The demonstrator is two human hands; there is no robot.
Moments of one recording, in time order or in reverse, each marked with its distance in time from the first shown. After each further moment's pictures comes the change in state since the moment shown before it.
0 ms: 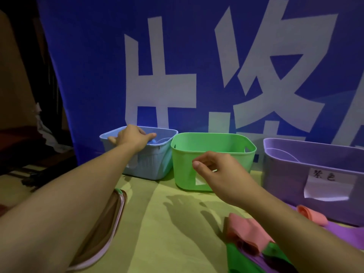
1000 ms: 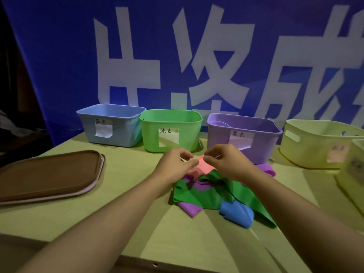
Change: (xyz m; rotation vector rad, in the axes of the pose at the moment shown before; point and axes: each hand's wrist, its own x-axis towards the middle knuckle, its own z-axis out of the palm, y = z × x) left_hand -0.279 0.080 0.051 -0.559 -0.443 0.365; right_hand -0.131 0.040 -0.085 -0.188 -0.023 0.245
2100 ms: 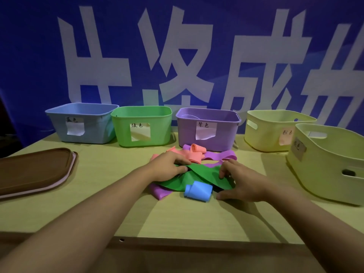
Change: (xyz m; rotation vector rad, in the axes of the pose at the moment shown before) left_hand -0.024 0.042 0.040 0.323 -0.455 0.178; right_hand -0.111 0.101 -0.056 -0.323 -0.227 -0.062
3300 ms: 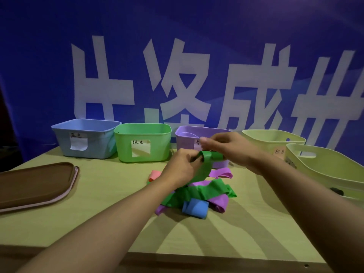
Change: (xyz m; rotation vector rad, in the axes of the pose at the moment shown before) left_hand 0.000 0.075 -0.003 -0.373 0.390 0.189; right_hand 0.014 -0.072 -0.106 0.530 0.258 -0.025
